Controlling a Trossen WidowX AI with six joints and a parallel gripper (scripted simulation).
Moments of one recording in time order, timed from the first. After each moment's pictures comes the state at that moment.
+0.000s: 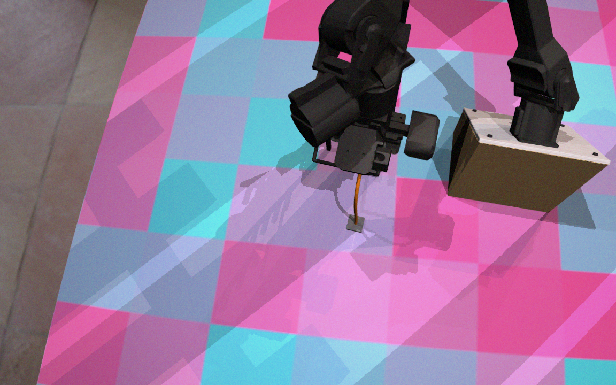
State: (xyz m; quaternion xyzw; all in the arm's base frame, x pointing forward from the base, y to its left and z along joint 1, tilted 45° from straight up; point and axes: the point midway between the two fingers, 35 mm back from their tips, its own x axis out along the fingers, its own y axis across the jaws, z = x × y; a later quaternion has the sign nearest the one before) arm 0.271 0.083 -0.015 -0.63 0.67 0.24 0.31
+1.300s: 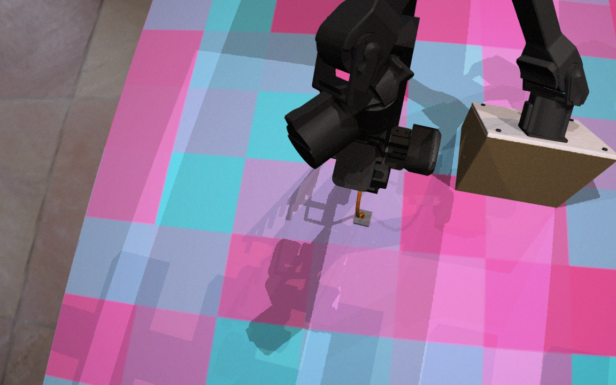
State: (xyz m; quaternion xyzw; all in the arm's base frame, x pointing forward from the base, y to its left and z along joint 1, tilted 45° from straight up) arm 0.278 0.107 -0.037 -0.63 0.67 0.24 0.31
